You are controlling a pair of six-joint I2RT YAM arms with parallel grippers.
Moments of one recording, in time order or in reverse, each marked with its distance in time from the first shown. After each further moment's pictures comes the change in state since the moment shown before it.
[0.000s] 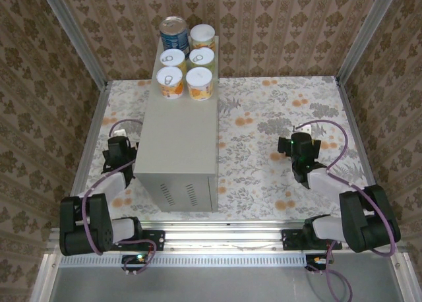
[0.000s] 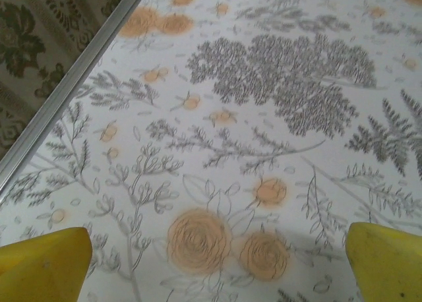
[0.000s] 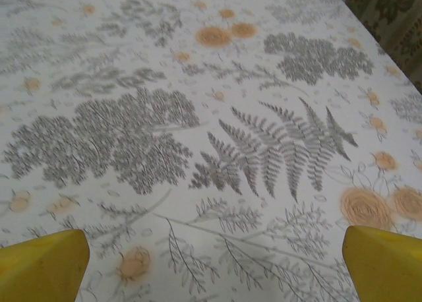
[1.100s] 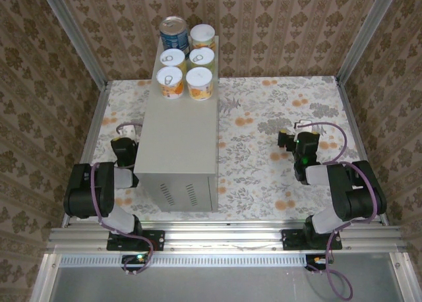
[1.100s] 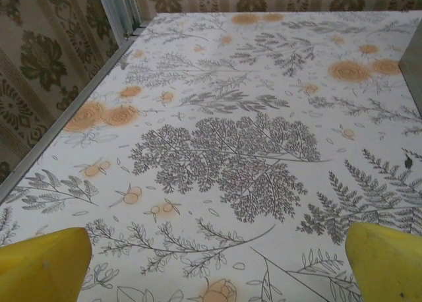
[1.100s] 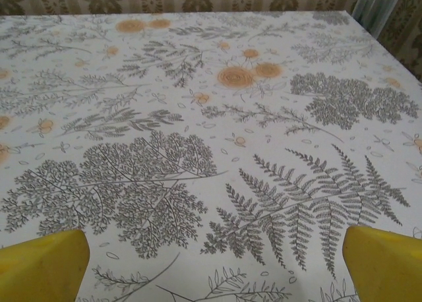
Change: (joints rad) left arm -0.048 0.301 -0.060 0.617 0.043 0.104; right arm -0.116 0.247 -0.035 0.424 -0.172 -0.080
